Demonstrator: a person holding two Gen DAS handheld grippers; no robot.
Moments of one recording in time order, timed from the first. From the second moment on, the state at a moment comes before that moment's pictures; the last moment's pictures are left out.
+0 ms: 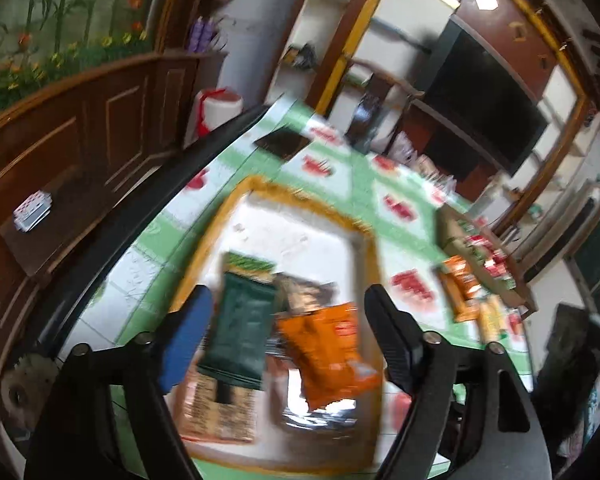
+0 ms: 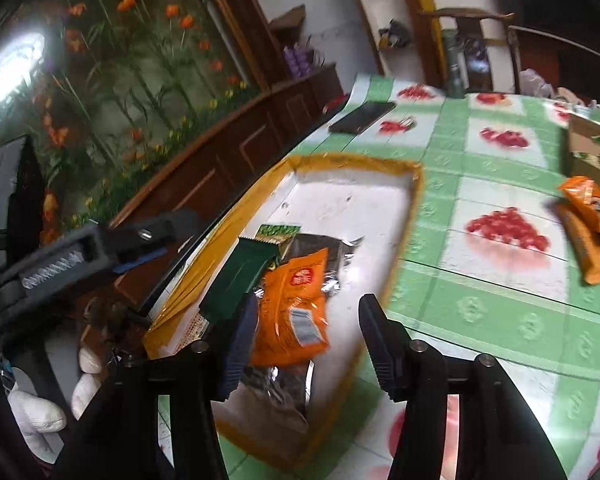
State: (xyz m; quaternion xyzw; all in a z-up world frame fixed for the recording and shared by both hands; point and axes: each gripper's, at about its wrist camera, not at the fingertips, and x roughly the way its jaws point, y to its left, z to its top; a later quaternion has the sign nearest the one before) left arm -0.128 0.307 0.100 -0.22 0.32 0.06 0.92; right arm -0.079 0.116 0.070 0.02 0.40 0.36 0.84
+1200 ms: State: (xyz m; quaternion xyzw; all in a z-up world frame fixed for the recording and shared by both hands) left arm -0.129 0.179 0.095 -0.16 0.40 -0.04 0.90; right arm -0.045 -0.158 0.067 0.20 0.37 0.13 0.90
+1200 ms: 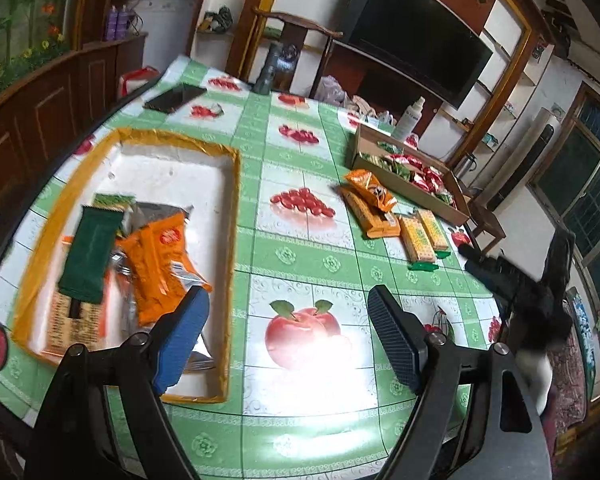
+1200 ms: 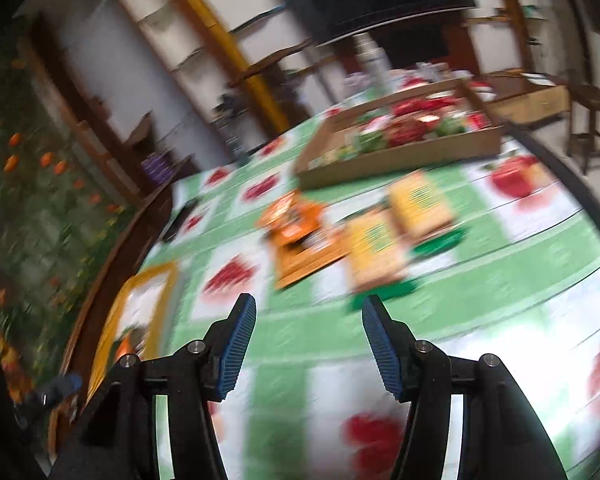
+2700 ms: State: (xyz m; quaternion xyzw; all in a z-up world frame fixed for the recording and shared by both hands) left arm -0.107 0.156 0.080 -0.13 0.44 -0.07 0.89; right arm 0.077 -0.105 0.048 0.10 0.41 0.15 0.90
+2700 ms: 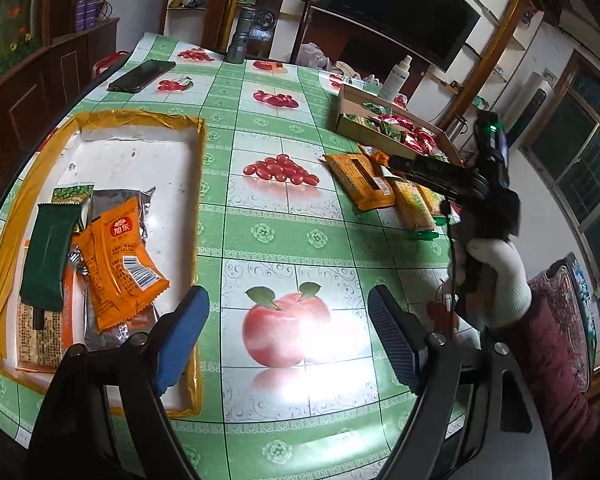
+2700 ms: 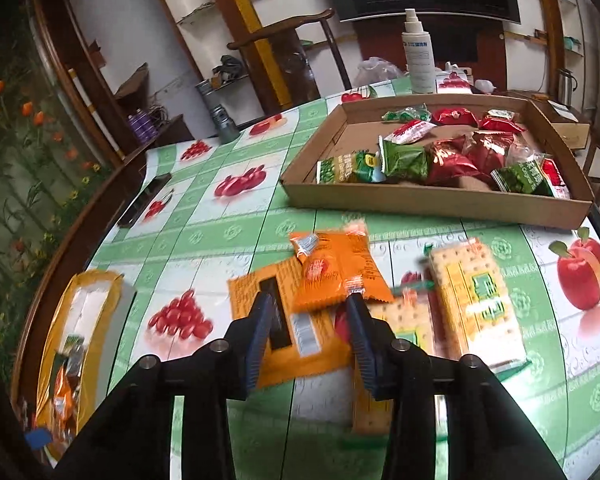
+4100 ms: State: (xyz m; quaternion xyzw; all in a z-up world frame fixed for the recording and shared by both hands) left arm -0.057 0.111 0.033 -0.07 0.49 -0.04 0.87; right arm 0.049 -0.125 0.009 0.07 0.42 0.10 0.90
